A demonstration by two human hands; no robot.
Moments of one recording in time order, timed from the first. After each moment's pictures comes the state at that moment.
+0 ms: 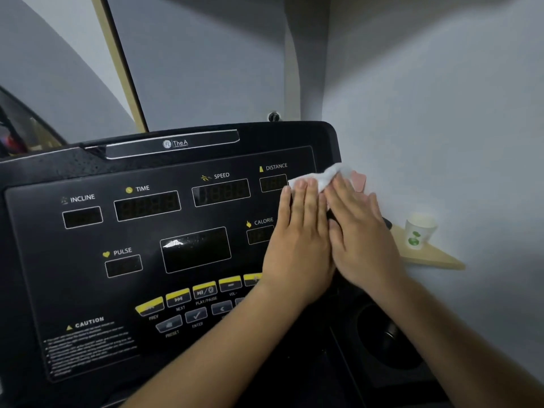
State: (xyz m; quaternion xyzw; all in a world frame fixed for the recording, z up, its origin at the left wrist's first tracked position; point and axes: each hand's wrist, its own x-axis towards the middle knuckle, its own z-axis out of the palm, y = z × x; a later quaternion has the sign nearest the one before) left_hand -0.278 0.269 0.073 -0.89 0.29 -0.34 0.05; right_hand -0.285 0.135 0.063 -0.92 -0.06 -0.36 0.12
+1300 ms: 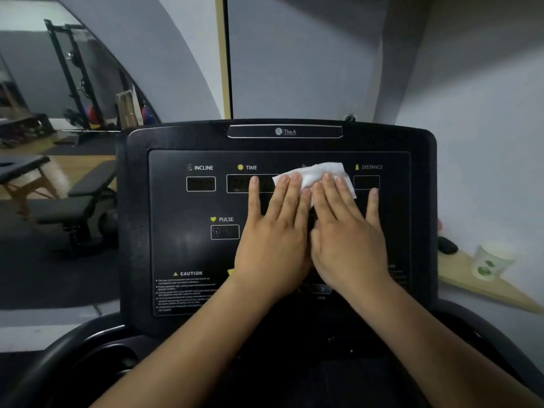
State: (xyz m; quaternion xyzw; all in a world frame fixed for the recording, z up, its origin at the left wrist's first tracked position) left_hand -0.287 0.411 0.084 -0.92 0.18 -0.34 0.08; right_hand -0.285 0.275 0.084 -0.95 -0.11 -0.31 0.00
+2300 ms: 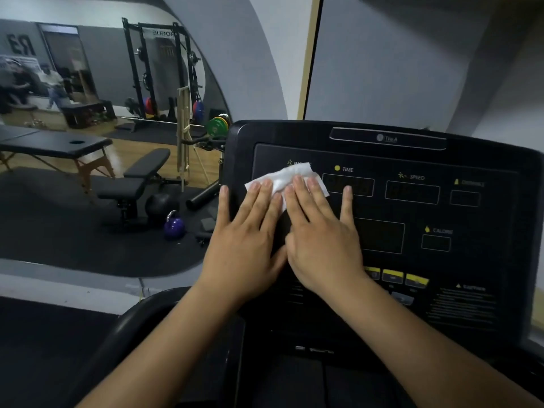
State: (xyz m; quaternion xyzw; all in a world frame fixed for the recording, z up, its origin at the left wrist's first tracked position) left_hand -0.325 0.565 0.068 -0.94 0.09 -0.32 0.03; right_hand -0.297 0.420 0.088 -0.93 -0.24 -0.27 -0.03
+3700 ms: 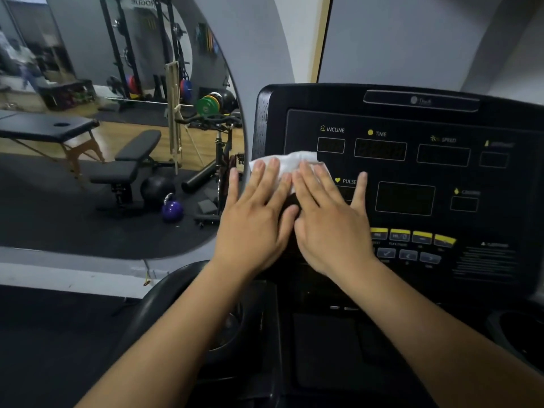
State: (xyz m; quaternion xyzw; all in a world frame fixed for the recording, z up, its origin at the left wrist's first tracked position) left_hand -0.329 0.604 0.044 -0.93 0.11 -0.34 -0.07; right_hand -0.322 0.458 0.063 -0.95 -0.20 -0.26 -0.03
